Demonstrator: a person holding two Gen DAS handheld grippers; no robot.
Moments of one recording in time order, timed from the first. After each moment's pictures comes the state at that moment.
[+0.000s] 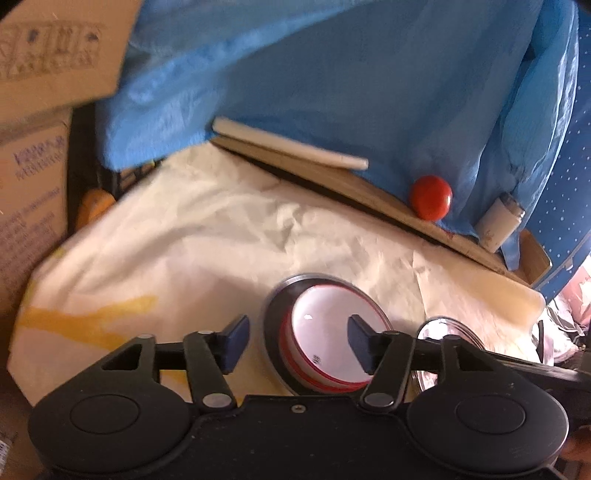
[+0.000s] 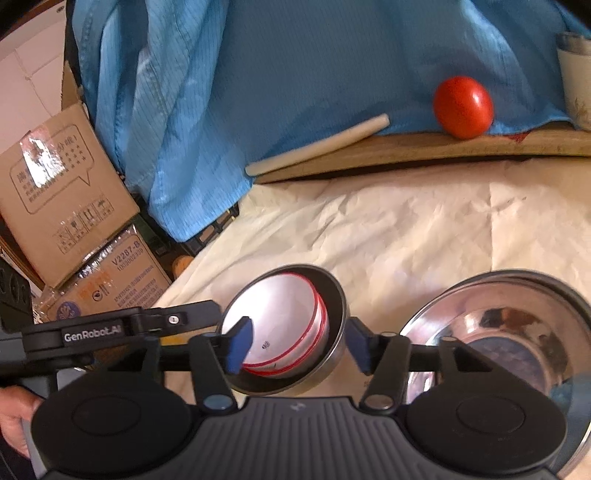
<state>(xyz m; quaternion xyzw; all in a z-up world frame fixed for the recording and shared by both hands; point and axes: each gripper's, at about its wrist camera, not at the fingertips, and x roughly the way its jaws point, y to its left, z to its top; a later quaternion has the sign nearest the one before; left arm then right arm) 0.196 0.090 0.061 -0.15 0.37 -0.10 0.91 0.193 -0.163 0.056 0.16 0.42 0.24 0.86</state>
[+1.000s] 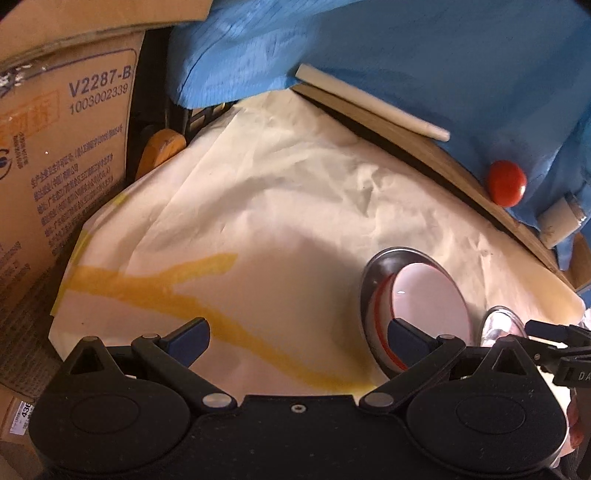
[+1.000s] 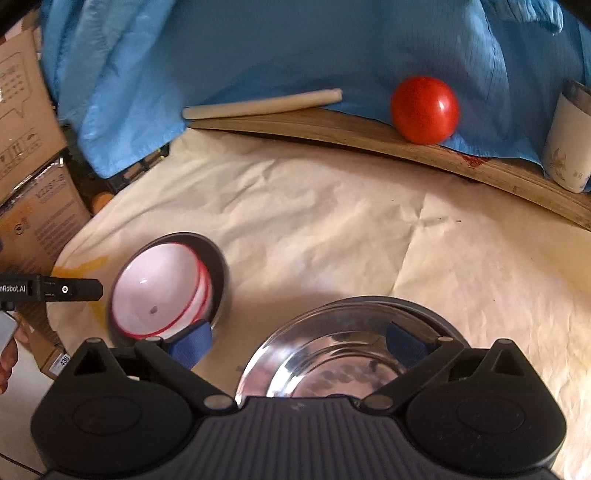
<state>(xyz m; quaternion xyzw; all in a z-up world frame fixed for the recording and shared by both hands) 0.220 0.129 0.031 -0.18 0.47 -0.03 0.86 0.239 -0.187 0.056 0.00 0.50 0.19 0.84</state>
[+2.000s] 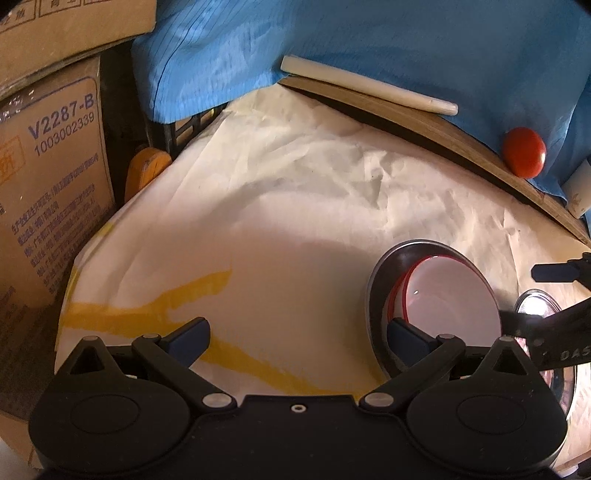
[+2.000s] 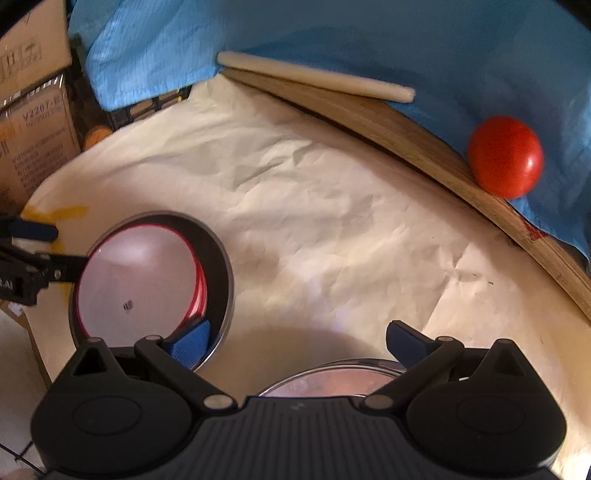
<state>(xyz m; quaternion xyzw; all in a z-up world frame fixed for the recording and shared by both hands) 0.238 0.107 0.026 -0.10 0.48 -0.02 0.87 0.276 -0.126 0.036 -0.15 0.52 0.22 0.81</state>
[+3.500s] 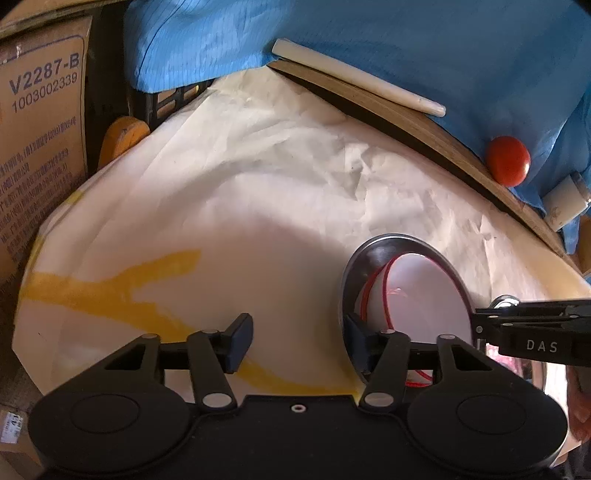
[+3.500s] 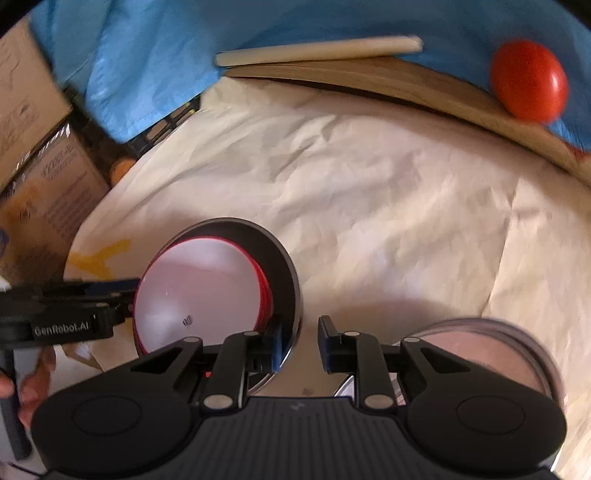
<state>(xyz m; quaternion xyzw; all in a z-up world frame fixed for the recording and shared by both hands) 0.238 0.105 0.019 -0.17 0.49 -0.05 0.86 0.274 -0.127 0.027 0.01 0.58 0.24 0.78</state>
